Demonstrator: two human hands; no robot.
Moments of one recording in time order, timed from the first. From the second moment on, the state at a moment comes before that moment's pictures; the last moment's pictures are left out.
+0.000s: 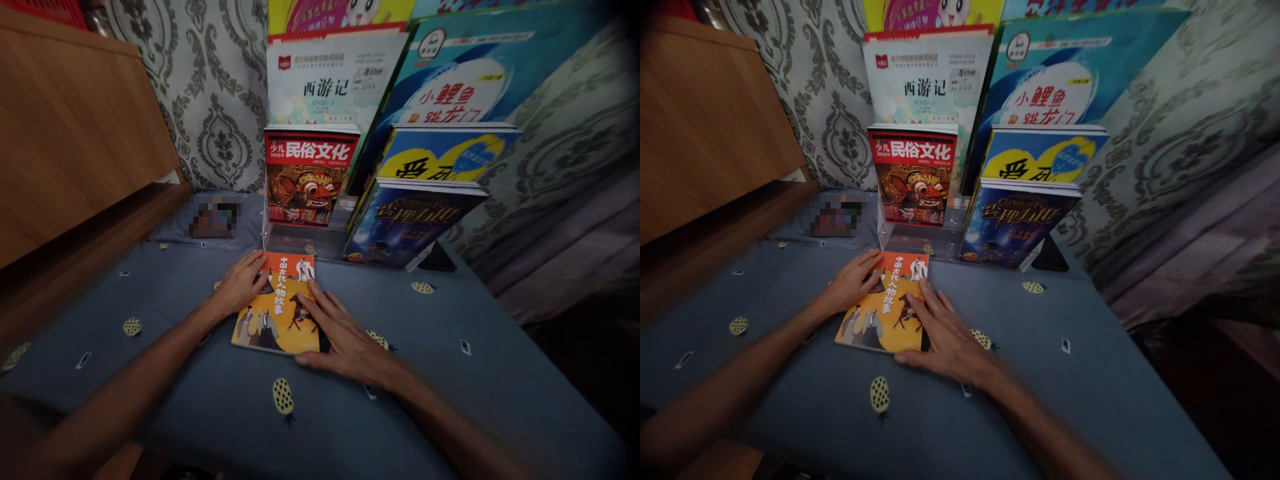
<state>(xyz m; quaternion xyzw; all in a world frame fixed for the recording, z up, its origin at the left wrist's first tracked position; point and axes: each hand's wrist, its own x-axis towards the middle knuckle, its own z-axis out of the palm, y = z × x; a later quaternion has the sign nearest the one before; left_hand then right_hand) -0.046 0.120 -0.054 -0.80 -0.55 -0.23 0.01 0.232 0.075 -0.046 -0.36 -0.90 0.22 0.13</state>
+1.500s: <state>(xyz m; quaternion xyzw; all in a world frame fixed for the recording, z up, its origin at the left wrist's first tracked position) -0.051 0.124 -0.060 -0.82 -0.54 -0.18 0.00 0.199 0.152 -0.073 -0.43 -0.86 0.14 0.24</state>
